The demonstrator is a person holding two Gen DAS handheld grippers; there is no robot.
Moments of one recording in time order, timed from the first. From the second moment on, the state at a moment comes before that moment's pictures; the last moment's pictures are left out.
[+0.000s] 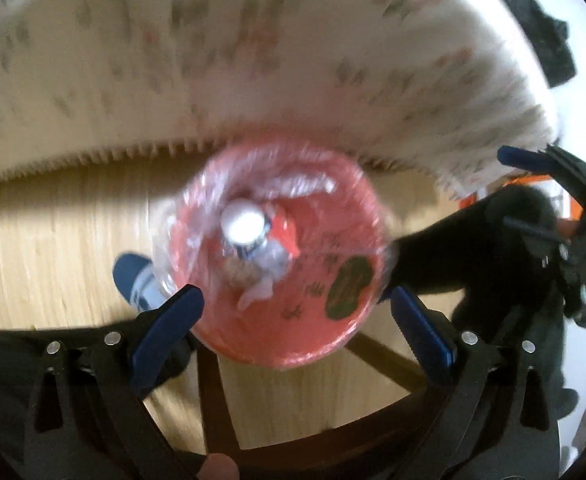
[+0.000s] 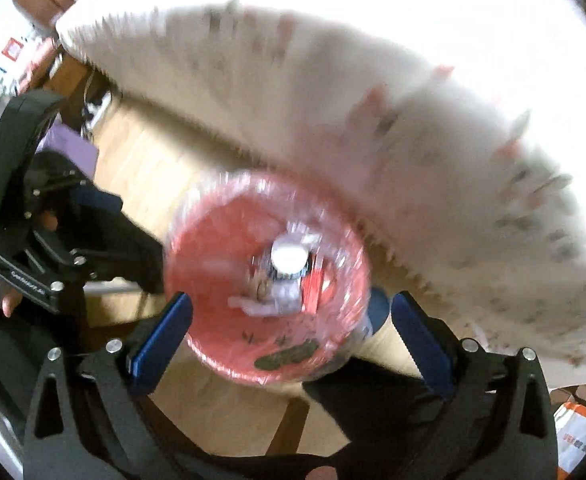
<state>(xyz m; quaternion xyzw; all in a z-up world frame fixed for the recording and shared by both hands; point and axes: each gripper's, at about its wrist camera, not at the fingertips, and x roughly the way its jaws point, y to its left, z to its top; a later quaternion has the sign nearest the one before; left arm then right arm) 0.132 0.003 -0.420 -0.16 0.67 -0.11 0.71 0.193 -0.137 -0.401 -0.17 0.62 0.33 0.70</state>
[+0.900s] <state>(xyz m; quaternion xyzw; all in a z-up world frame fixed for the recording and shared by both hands) 0.343 0.056 -0.255 -0.13 0.50 -0.07 0.85 0.411 -0.122 -0.208 -0.10 0.43 0.30 0.84</state>
